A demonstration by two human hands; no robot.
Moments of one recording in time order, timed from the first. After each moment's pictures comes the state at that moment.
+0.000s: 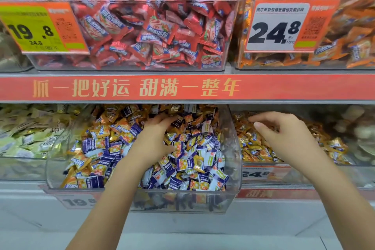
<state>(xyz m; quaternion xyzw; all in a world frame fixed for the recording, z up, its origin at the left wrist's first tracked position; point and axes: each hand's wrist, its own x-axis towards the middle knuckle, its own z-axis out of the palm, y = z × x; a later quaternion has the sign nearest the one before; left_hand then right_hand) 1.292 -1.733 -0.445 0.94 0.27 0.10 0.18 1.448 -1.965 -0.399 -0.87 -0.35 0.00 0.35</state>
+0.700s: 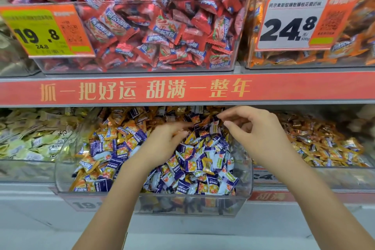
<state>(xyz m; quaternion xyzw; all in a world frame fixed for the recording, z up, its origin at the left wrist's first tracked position) 1.293 -1.736 -0.437 0.93 0.20 0.13 0.29 1.410 -1.918 -0.394 -0.77 -0.44 0.03 0.45</state>
